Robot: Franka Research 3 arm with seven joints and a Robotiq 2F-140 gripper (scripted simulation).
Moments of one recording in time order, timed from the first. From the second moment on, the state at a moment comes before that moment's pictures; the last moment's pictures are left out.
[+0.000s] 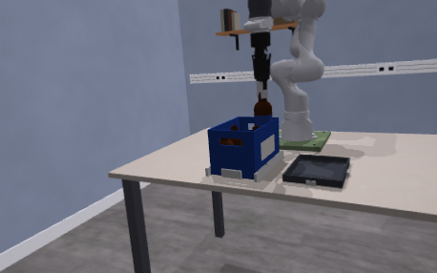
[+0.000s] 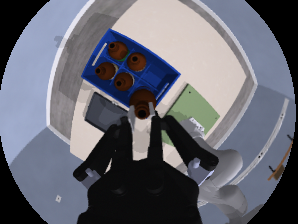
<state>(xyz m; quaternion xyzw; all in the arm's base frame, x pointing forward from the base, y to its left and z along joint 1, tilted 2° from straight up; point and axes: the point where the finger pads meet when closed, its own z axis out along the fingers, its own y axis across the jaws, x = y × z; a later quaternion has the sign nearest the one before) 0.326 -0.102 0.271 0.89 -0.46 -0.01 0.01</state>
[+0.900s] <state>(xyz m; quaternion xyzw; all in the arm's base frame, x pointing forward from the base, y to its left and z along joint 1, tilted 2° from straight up) 0.328 -0.102 0.294 0.89 -0.46 -0.01 0.01</state>
